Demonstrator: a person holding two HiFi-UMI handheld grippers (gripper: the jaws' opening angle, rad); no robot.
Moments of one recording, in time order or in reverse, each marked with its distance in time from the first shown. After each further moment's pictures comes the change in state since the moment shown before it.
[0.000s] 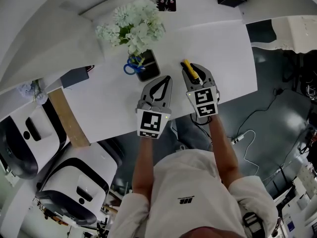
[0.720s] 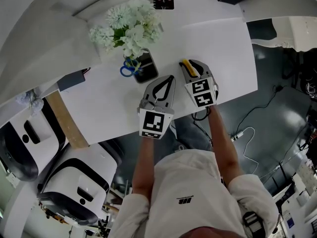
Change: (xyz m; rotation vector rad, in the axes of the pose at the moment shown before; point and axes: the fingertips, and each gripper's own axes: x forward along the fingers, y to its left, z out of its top) left arm 0.020 -0.009 -0.004 -0.002 0.016 -0.039; right arm 0.038 -0.017 -0.033 0.016 0.123 0.015
